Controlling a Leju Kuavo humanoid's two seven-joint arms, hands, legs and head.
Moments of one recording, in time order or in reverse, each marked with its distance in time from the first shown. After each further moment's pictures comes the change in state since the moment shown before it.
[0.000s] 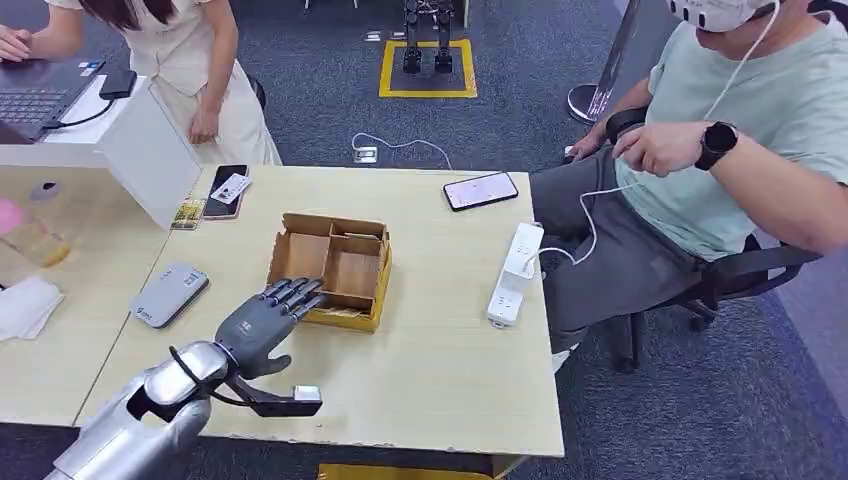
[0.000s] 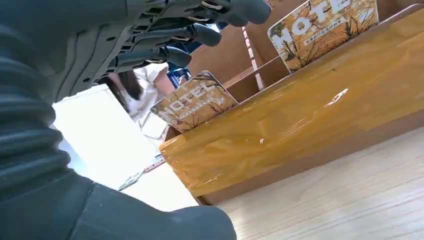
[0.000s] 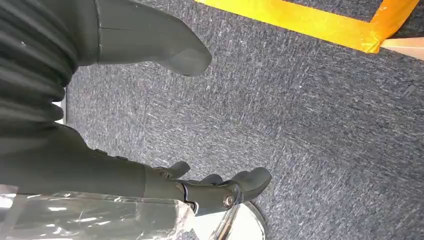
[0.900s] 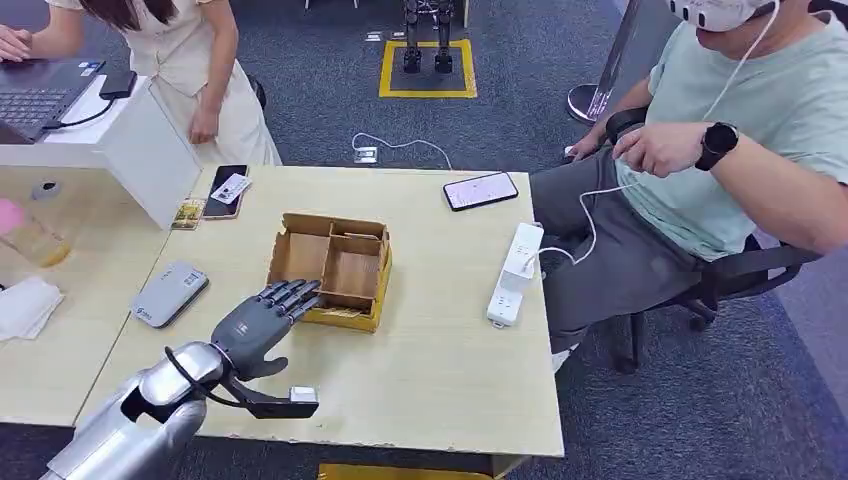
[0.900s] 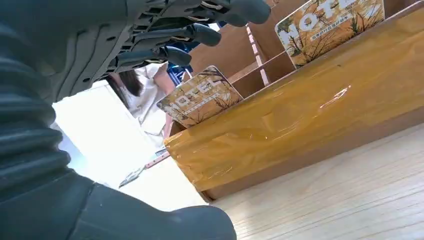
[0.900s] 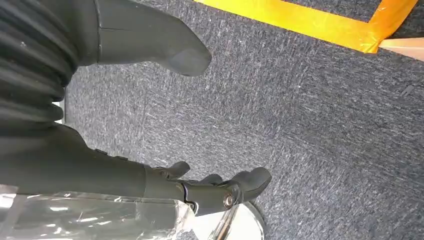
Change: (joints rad) left arm 0.006 0.019 0.000 -0.015 0.023 -0.013 -0.006; right arm 0.000 0.000 -0.001 0.000 0.000 0.000 -0.005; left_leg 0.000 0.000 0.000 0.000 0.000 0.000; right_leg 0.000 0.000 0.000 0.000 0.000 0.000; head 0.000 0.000
